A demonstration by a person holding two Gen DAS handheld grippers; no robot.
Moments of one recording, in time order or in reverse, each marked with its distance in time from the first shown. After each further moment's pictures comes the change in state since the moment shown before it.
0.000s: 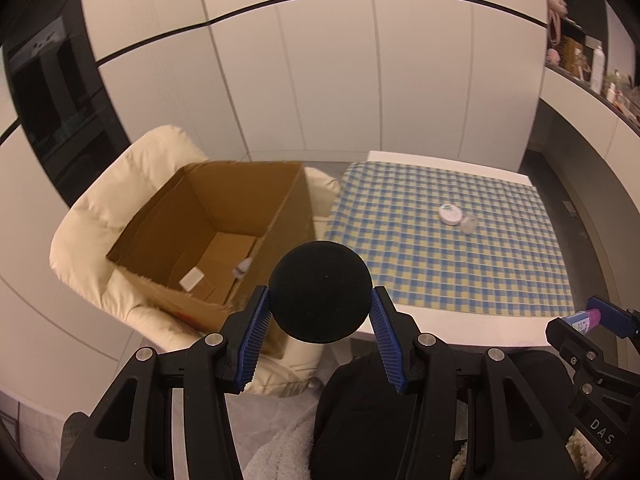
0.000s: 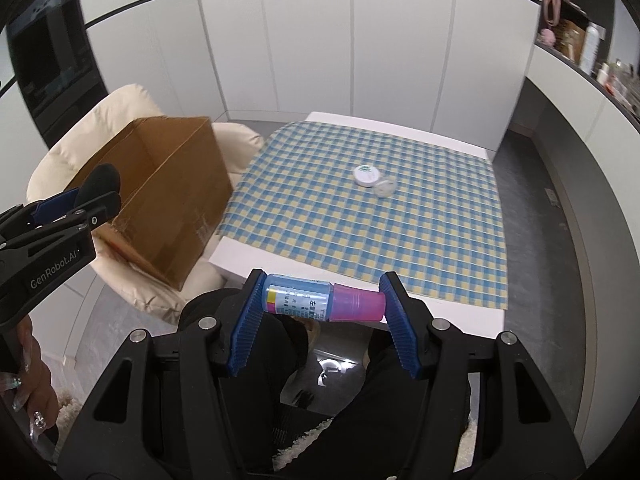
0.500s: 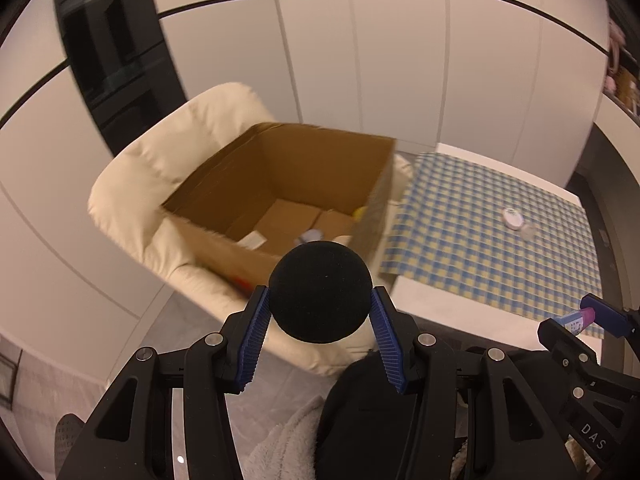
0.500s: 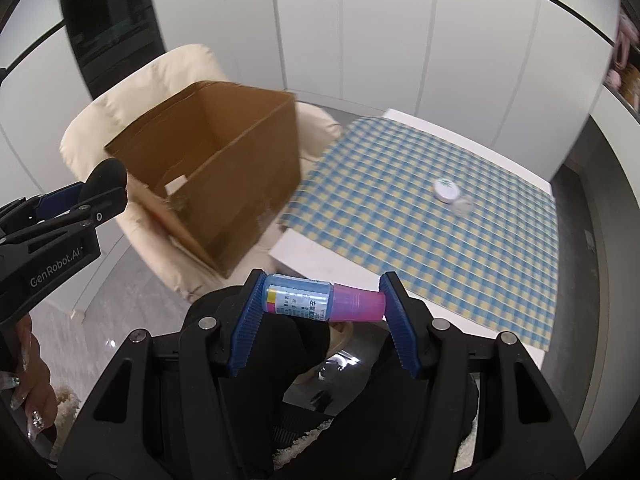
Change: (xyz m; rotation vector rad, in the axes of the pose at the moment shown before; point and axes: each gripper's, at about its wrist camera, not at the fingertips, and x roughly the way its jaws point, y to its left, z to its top) left arm 0.012 0.088 -0.023 -0.157 0.065 0.124; right arm 0.036 0.095 0.018 -0.188 0.040 0.128
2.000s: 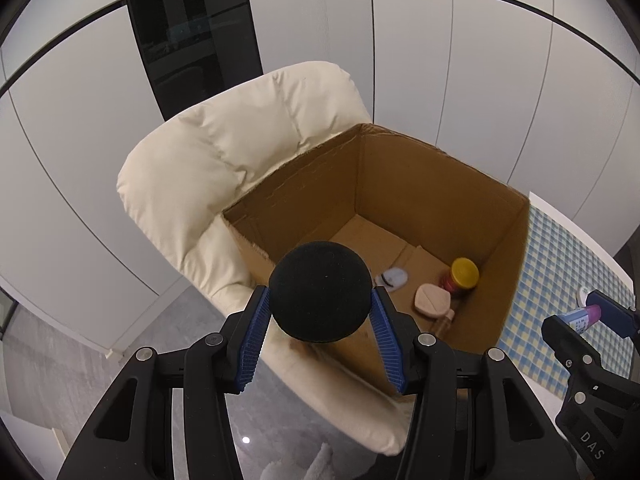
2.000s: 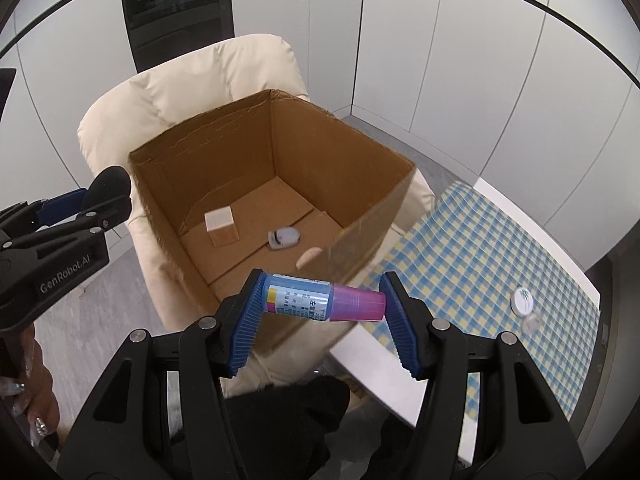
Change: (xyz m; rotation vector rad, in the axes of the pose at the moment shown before) left arm 0.098 0.102 0.062 -0.217 0.028 0.125; right arm 0.100 0.103 0.119 -0.226 -0.040 0.087
